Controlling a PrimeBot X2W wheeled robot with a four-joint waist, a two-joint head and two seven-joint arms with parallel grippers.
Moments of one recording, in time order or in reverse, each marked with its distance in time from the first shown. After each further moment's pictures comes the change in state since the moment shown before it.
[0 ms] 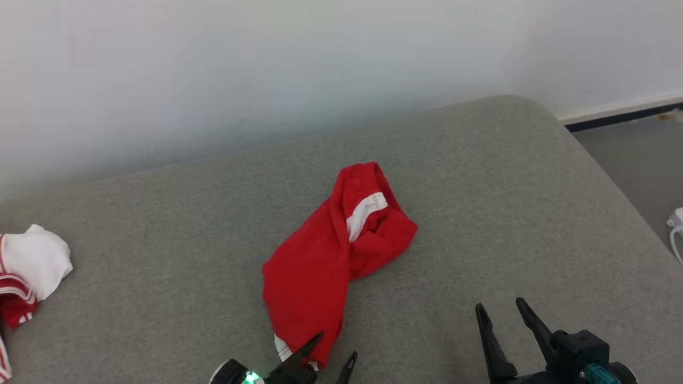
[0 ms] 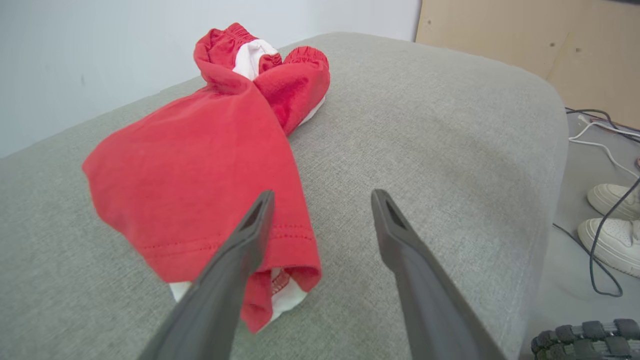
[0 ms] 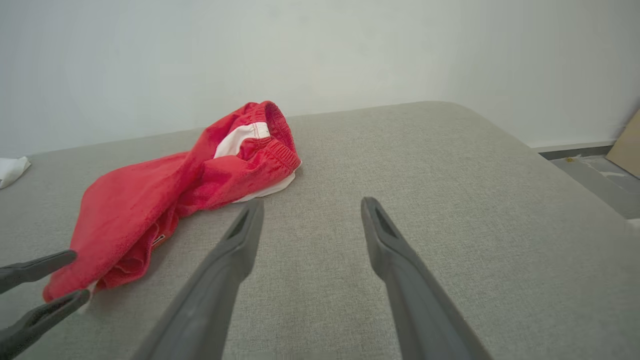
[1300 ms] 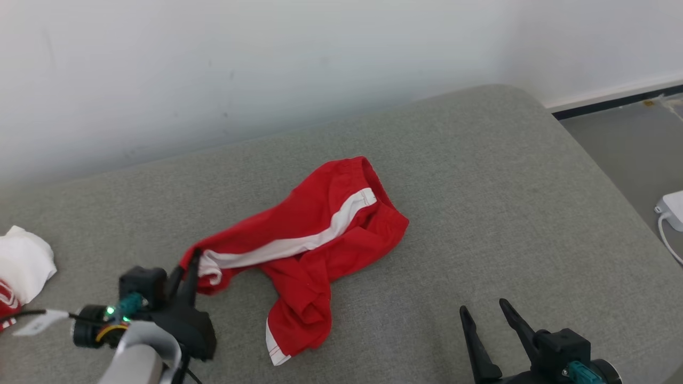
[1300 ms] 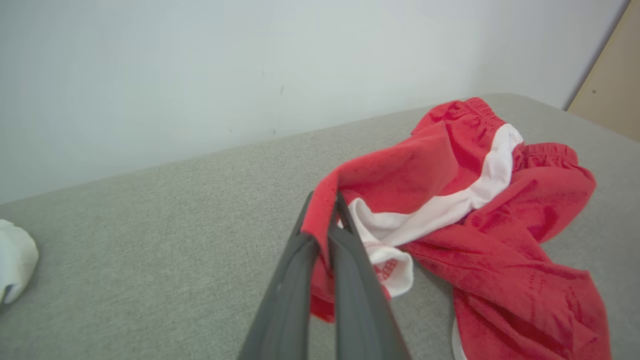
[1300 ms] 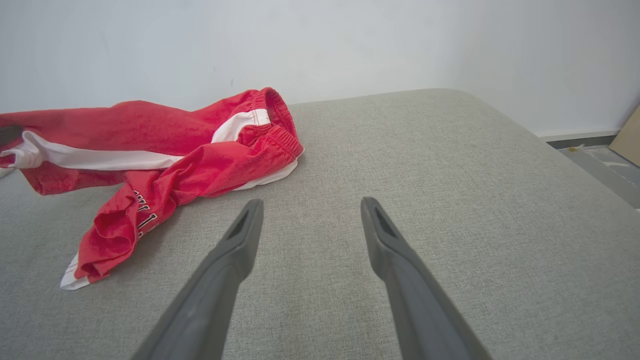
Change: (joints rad) left arm -0.186 0.145 0.276 0.093 -0.225 0.057 0.036; right arm -0.014 0.006 0.037 0.014 -0.007 0.000 0.012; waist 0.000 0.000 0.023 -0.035
